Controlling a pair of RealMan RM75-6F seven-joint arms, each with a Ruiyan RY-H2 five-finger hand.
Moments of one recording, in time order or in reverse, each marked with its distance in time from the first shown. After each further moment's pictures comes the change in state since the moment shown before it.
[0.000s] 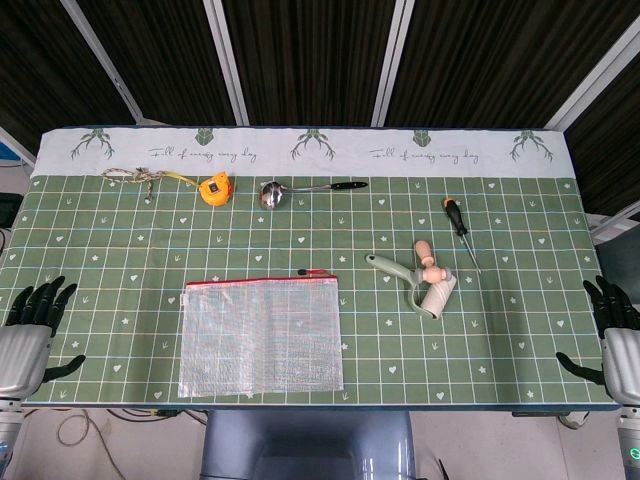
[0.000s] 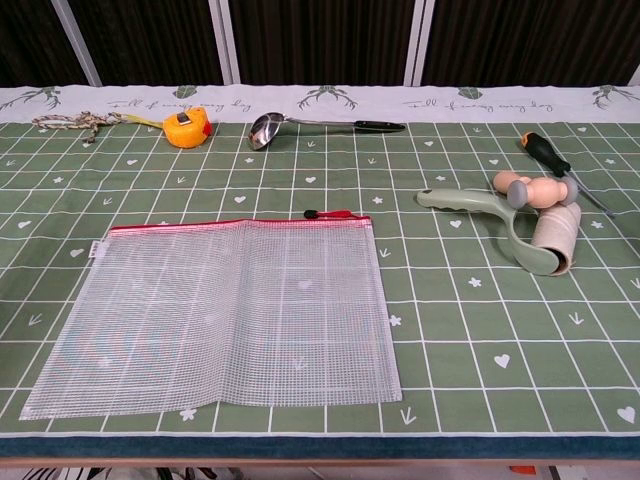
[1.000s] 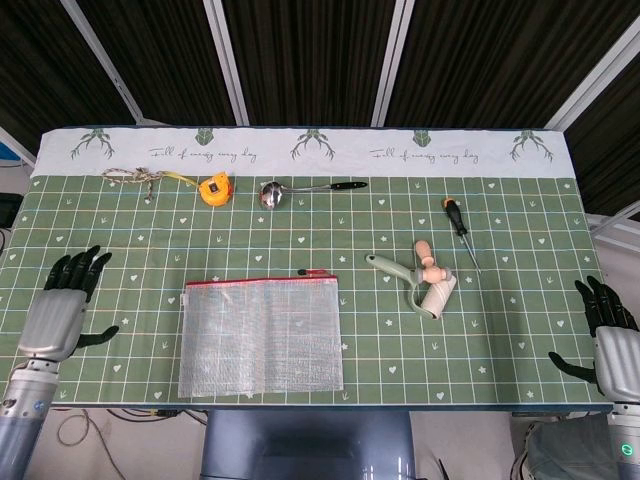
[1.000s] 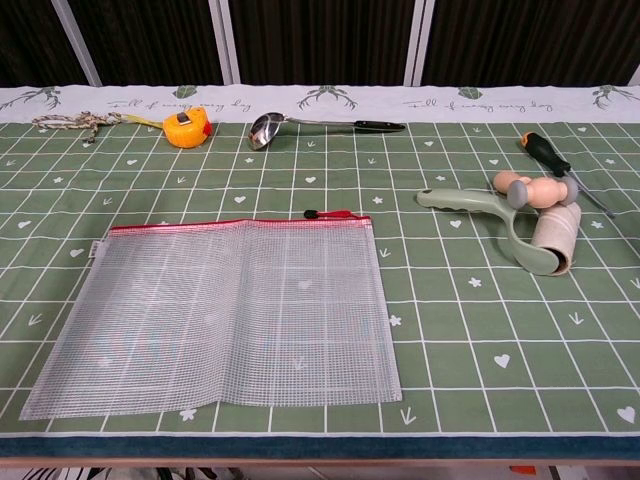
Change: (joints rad) left arm -0.157 0.011 -0.141 -0.205 -0.200 -0.162 0.158; right arm 0.012 -0.016 0.003 -0.013 0.022 -0.027 -0.009
